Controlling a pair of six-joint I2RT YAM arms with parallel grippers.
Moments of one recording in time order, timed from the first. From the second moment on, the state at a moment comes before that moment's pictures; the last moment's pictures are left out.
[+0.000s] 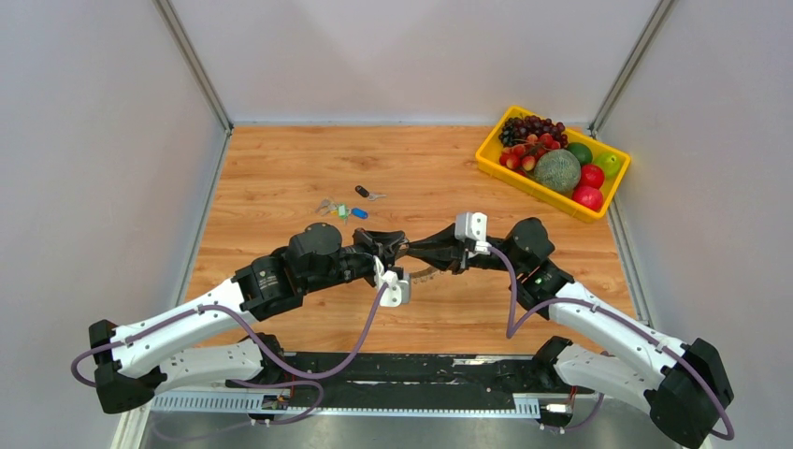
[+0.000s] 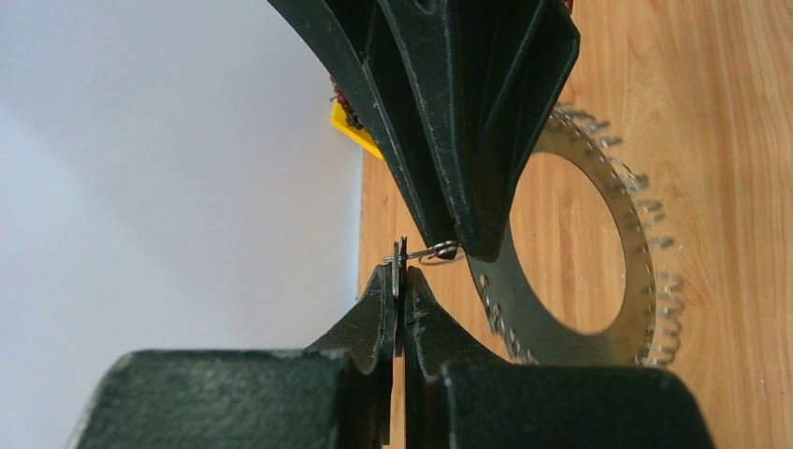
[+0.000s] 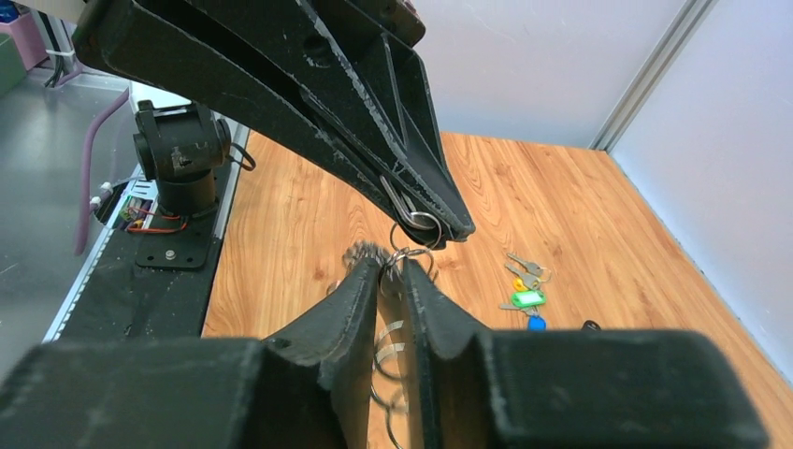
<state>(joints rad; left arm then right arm) -1.09 0.93 0.94 -0.27 0.05 1.02 0.73 0.96 0.61 0.52 -0.75 -0.12</state>
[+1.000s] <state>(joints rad) -1.07 0.91 0.94 -0.28 0.00 1.06 0.68 1.09 0.82 0.28 -0.72 0.39</state>
